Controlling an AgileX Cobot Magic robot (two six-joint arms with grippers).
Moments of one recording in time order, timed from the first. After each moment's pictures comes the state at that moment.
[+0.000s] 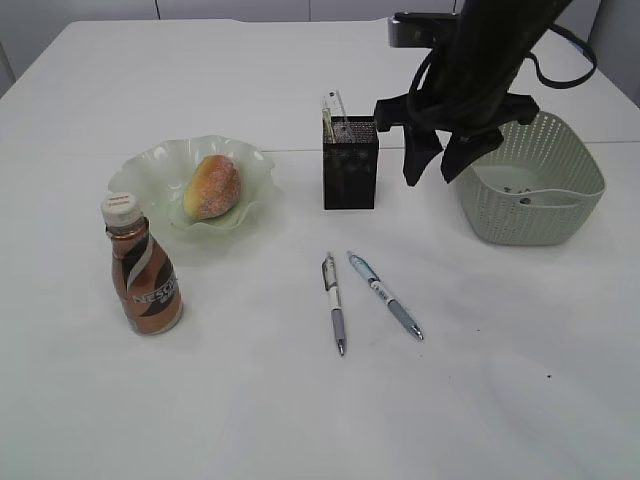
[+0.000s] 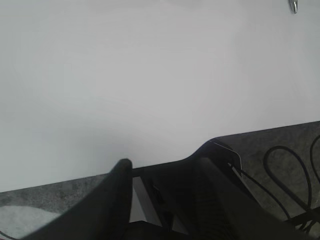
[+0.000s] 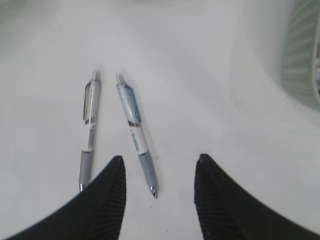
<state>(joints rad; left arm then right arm) -0.19 0.81 -0.81 -0.18 1.24 -0.17 0.29 2.00 -1.80 0.06 1.19 0.13</state>
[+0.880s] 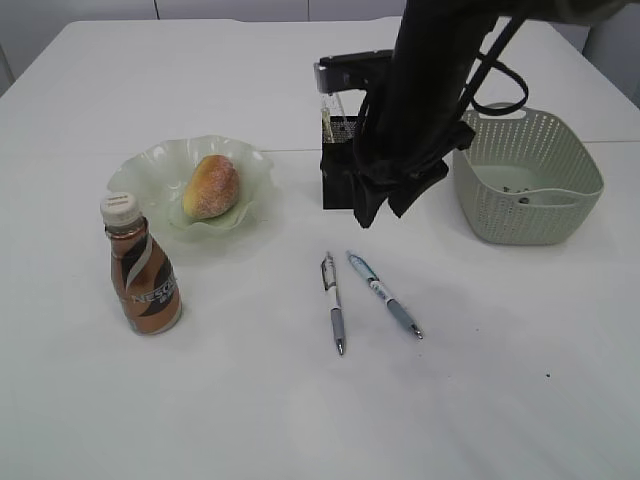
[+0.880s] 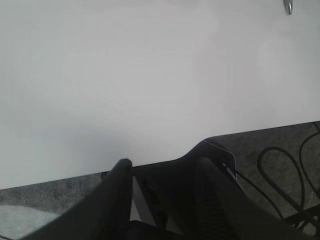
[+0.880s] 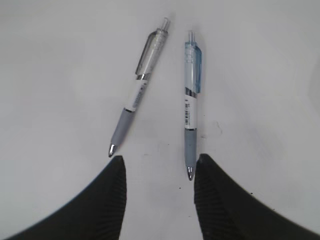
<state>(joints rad) -0.19 0.81 -0.81 -0.19 1.24 -0.18 0.41 2.04 -1.80 0.09 1.22 -0.02</state>
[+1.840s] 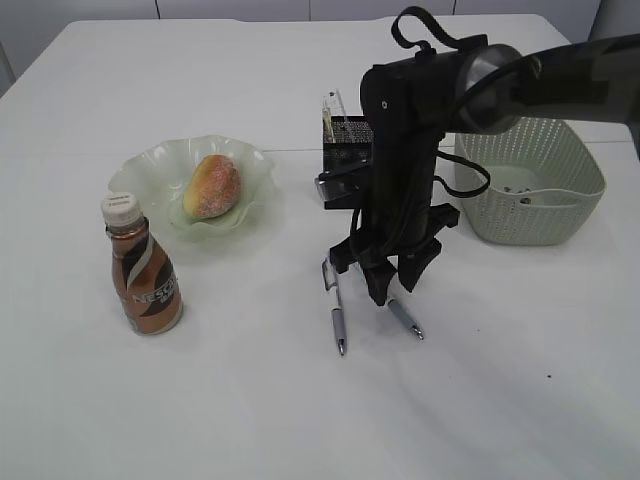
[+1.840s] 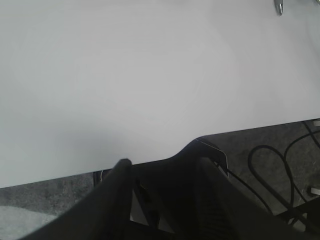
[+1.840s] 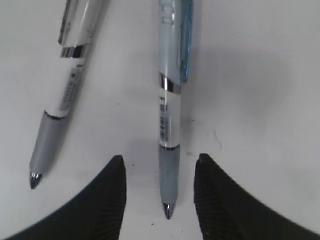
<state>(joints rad) -0.19 0.81 -0.81 -0.22 1.24 -0.18 0.41 2.28 -1.80 0.01 1.22 -0.02</state>
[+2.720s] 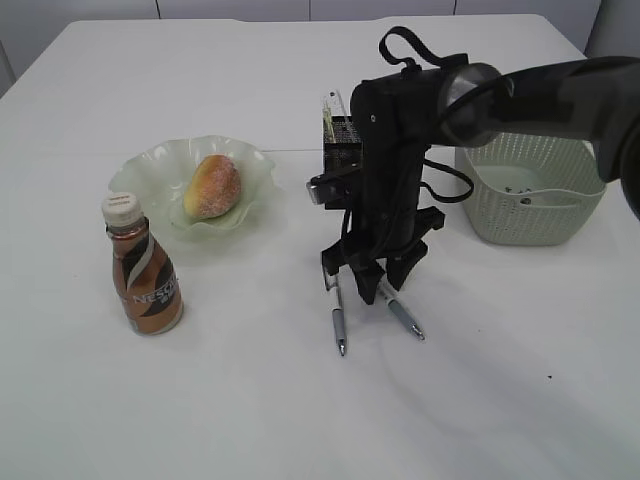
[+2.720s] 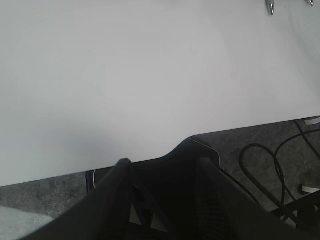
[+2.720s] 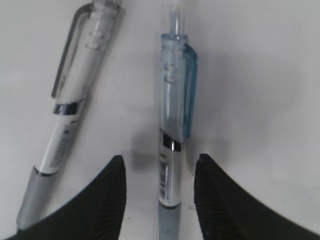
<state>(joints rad) -0.19 0.81 -0.81 -0.25 1.24 -0.18 0.41 2.35 -1.87 0.01 1.18 -0.03</state>
